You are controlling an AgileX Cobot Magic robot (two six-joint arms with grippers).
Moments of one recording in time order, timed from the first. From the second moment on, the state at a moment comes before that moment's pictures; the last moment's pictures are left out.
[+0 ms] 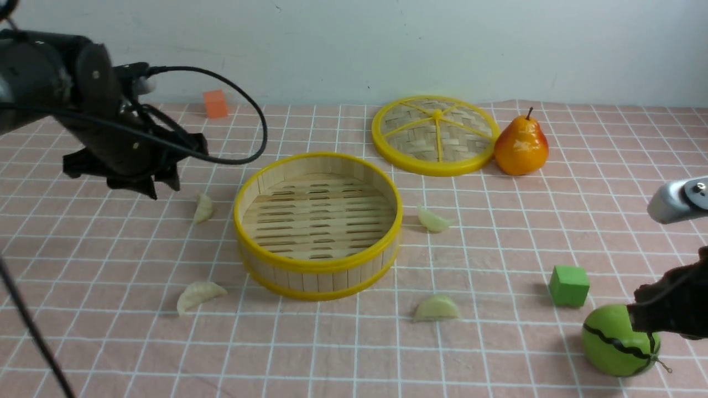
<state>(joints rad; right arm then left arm) 0.17 1.10 -0.70 0.17 0.54 -0.11 -0.10 1.95 -1.60 0.04 0.76 -0.32</state>
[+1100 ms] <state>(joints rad) 0.17 1.14 -0.70 0.21 0.52 -0.11 -0.23 2.13 -2.12 -0.15 1.06 -0.16</state>
